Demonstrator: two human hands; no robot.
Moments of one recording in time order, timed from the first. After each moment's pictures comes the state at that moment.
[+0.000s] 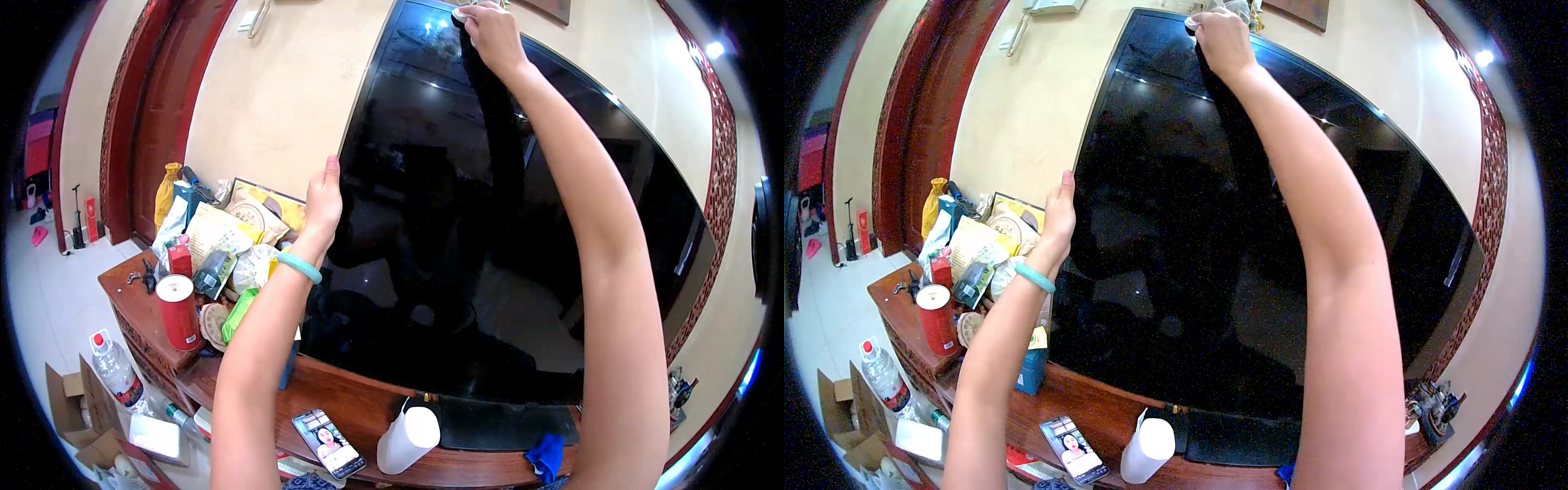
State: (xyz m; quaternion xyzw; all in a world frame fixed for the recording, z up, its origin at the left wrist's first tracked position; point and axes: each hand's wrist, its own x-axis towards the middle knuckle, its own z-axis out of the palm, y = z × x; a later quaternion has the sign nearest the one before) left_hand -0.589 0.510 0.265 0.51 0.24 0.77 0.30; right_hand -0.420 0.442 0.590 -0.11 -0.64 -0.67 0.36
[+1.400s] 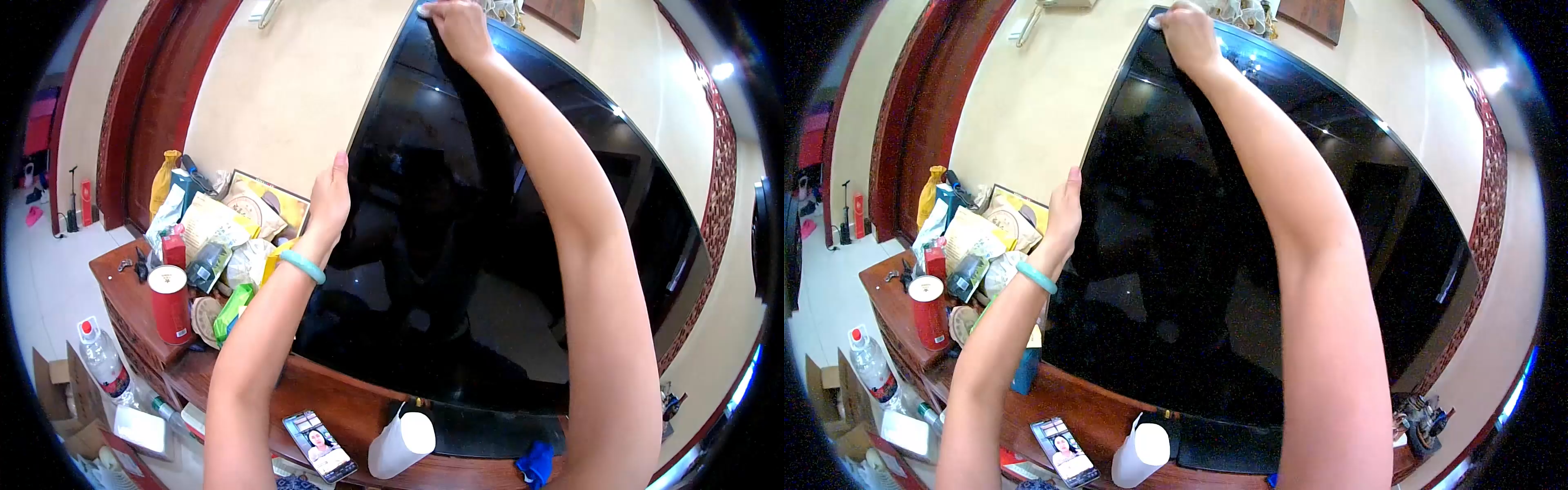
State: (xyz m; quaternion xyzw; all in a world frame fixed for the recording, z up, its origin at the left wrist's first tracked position) left_hand -0.584 0.511 0.265 0.50 0.21 0.80 0.24; right_hand -0.479 0.468 0.574 -0.11 -0.71 -0.60 0.36
